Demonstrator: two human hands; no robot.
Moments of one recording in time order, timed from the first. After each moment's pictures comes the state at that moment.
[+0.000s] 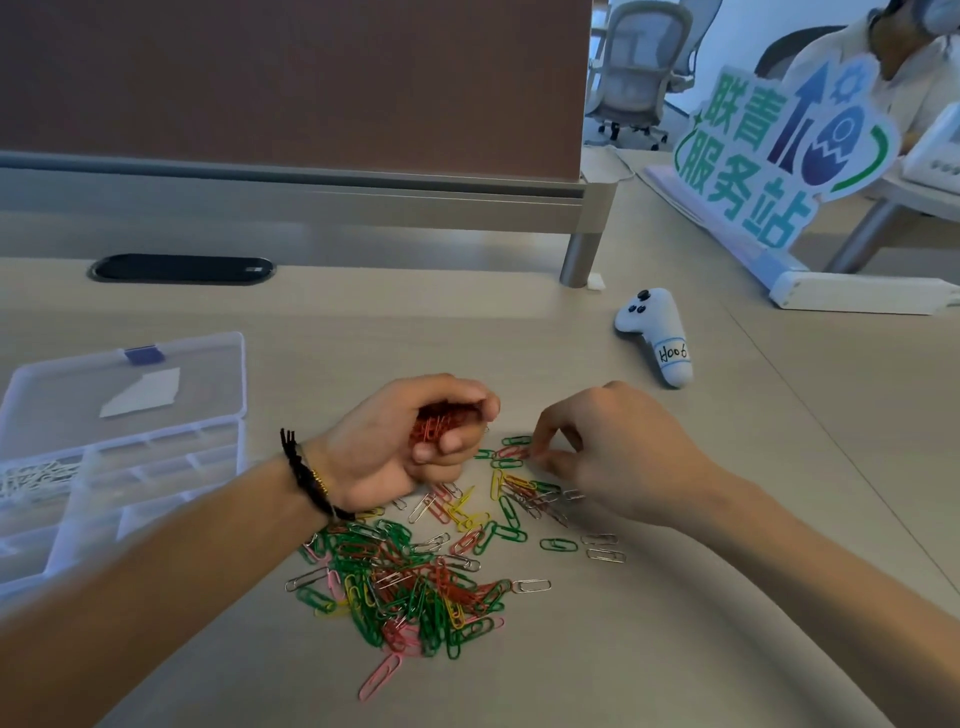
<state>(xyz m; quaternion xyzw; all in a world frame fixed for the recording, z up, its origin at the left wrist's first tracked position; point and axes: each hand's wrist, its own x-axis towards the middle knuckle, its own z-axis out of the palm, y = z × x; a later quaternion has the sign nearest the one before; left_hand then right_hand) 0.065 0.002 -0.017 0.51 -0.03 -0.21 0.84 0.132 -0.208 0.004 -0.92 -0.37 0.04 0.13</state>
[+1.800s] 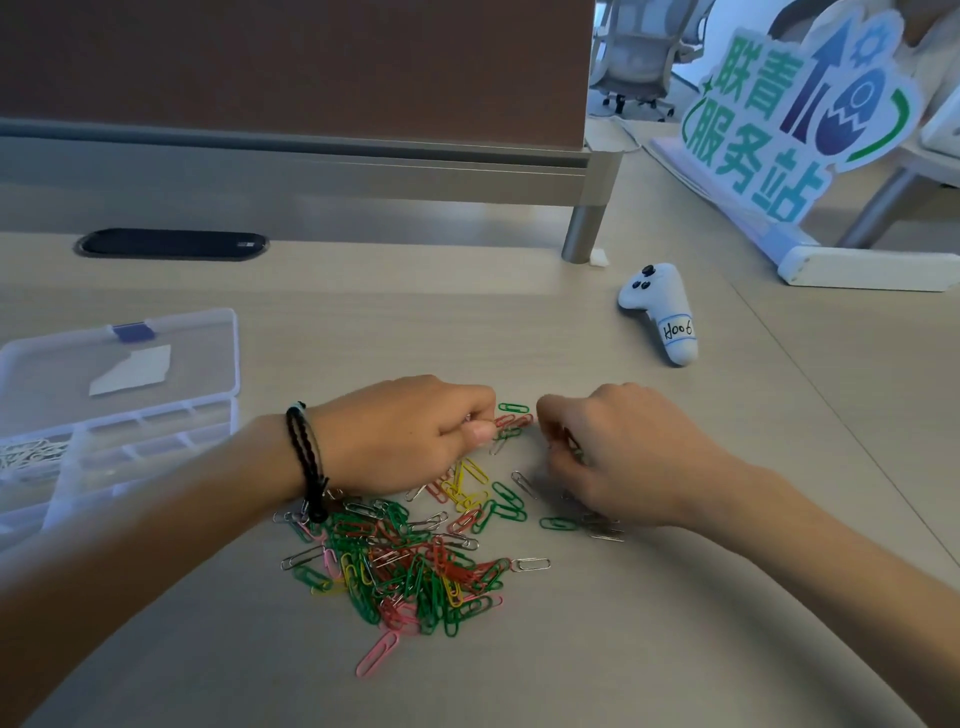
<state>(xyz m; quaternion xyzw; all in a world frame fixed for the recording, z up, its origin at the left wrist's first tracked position) 0.055 -0.004 0.006 0.96 -0.13 -0.11 0.22 0.116 -0.214 0.009 -0.90 -0.44 0.03 0.02</state>
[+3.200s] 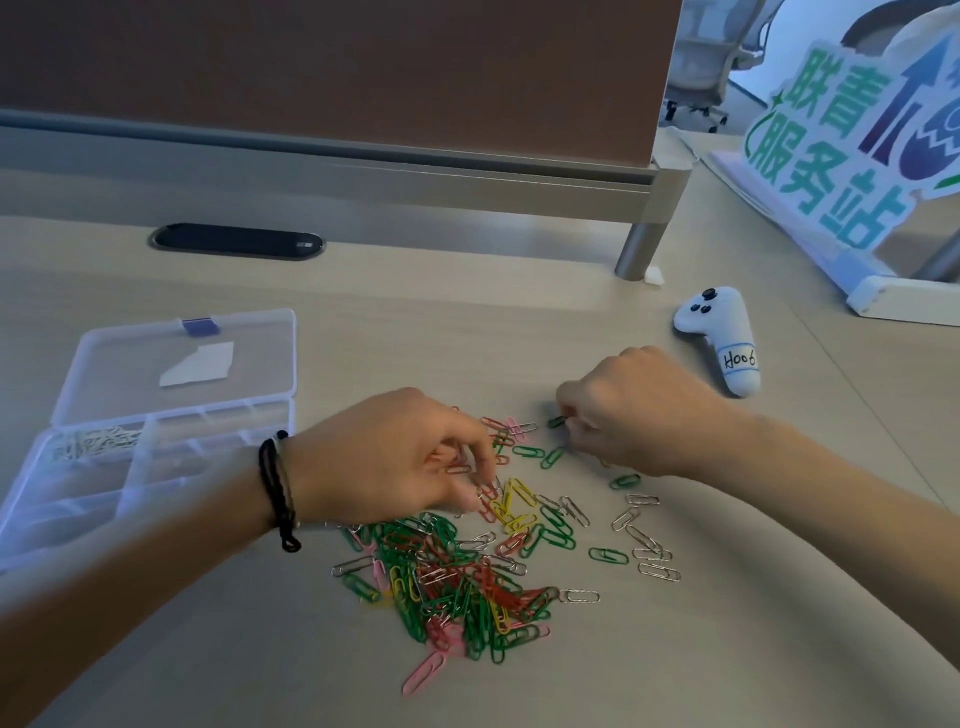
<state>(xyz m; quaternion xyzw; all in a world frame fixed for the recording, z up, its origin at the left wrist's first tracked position) 0.026 0.034 0.001 0.94 -0.12 -0.08 0.32 0.170 -0.172 0.004 -0.83 -0.54 -0.07 -0.12</state>
